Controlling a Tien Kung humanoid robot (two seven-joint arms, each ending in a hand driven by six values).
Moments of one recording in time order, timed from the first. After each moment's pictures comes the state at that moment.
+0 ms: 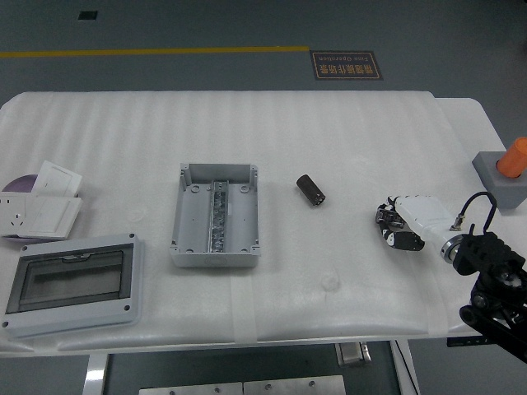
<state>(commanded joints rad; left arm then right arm) -0.02 0.24 -0.24 -0.19 0.45 -0.12 0.30 0.36 -0.61 0.64 1.31 -1.95 -0.23 -0.23</state>
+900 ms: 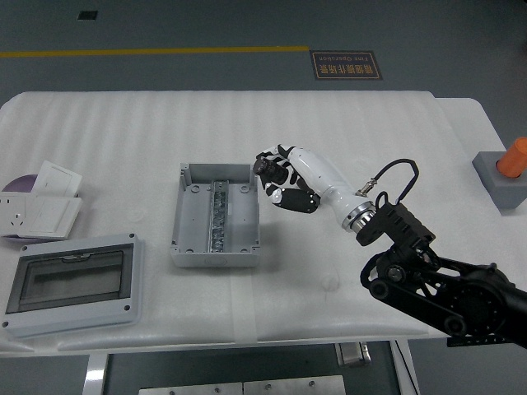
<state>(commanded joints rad) -0.01 0.24 -0.30 -0.19 0.51 -0.13 0.32 0.60 -0.34 0.47 1.43 -1.57 -0.42 -0.10</state>
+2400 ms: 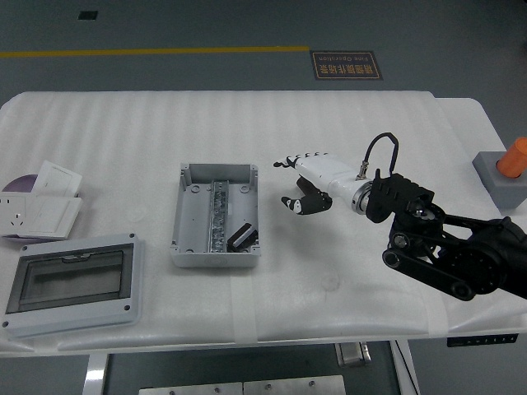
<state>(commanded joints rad) -0.02 0.24 -0.30 -0.19 0.52 -0.13 0.32 0.82 -0.43 0.30 1.23 -1.76 -0.10 -0.21</state>
